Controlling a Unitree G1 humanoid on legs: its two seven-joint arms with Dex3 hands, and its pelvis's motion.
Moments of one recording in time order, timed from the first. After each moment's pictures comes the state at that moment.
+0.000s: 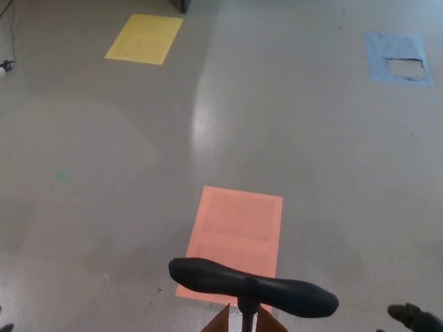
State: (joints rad) left_arm -0.28 0.62 -0.01 1.19 0.12 -0.18 -0.14; right_arm -0.36 -0.35 0.17 1.18 -0.25 -0.11 0.06
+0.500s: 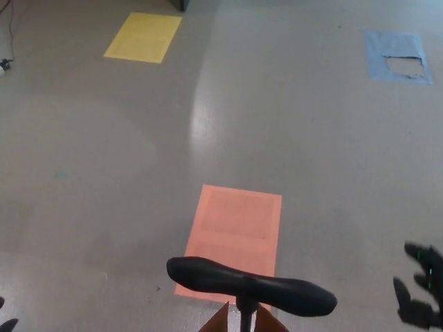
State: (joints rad) left_arm -0.31 0.62 -0.01 1.23 0.12 -0.22 -0.16; right_arm -0.31 -0.33 -0.05 0.93 -0.18 -0.28 -0.06
